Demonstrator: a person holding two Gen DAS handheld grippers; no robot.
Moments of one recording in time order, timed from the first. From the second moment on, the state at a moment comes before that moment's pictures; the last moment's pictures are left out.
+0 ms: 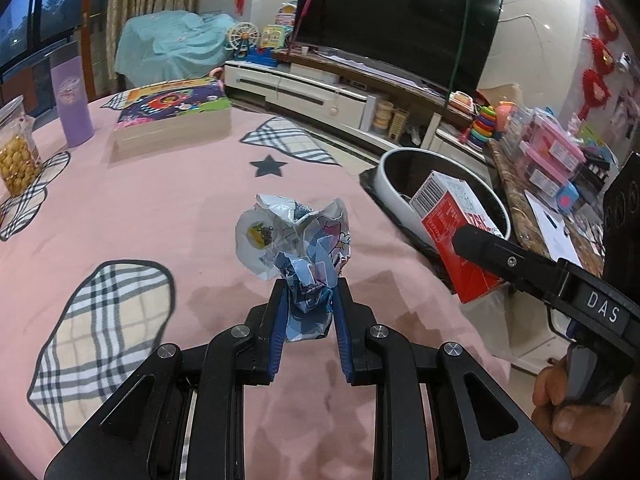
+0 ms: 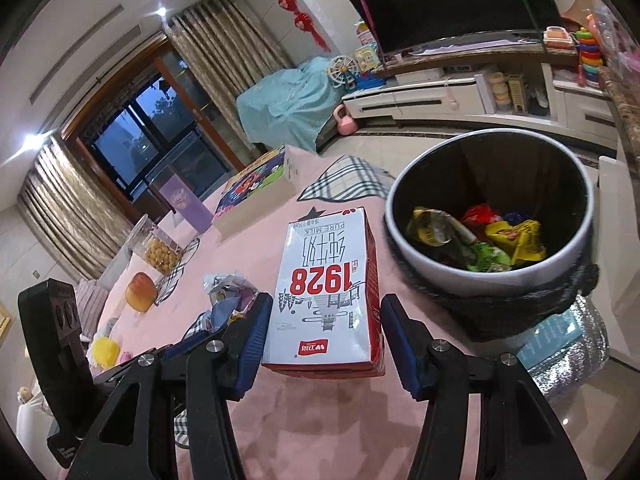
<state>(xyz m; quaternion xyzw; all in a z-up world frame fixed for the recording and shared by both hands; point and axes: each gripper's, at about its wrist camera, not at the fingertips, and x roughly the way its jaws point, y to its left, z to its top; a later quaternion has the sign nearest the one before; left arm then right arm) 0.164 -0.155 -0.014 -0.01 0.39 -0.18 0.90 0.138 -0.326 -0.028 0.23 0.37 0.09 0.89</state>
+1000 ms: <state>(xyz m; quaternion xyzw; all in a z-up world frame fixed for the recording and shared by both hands) 0.173 -0.228 -0.005 0.04 0.39 -0.23 0.89 0.128 -0.409 -0.024 0.26 0.35 0.04 0.90</state>
